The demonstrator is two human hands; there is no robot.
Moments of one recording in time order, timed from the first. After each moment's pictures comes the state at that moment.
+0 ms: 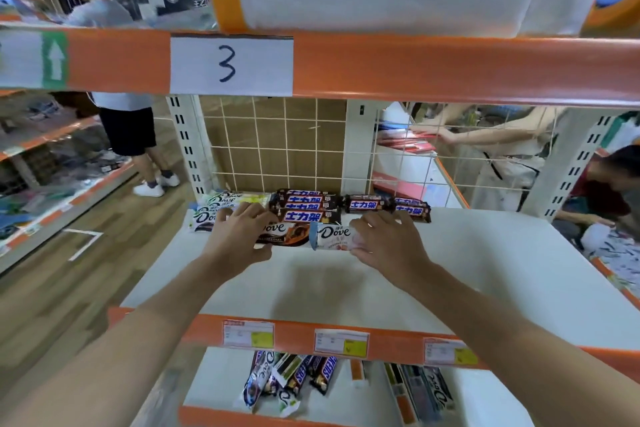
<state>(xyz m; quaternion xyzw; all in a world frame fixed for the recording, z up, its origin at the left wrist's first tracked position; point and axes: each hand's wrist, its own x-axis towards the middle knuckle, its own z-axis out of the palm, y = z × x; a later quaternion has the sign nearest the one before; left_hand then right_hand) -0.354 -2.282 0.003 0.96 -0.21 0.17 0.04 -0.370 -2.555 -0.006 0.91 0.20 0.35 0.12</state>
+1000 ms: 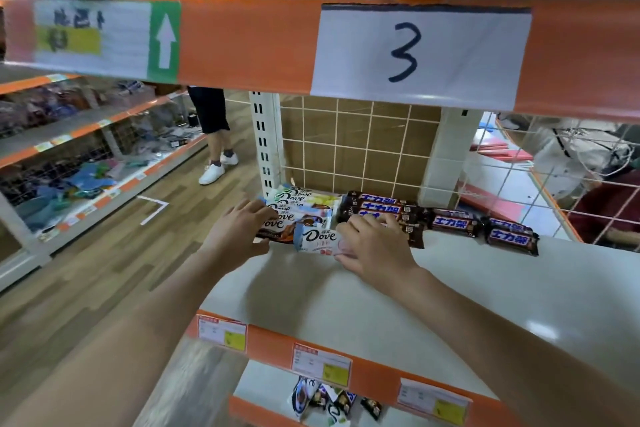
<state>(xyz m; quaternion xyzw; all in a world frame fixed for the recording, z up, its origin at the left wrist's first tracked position) -0.328 -2.174 -0.005 0.99 -0.11 0.12 0.03 -0.310 -2.423 -0.025 0.89 0.31 0.33 0.01</state>
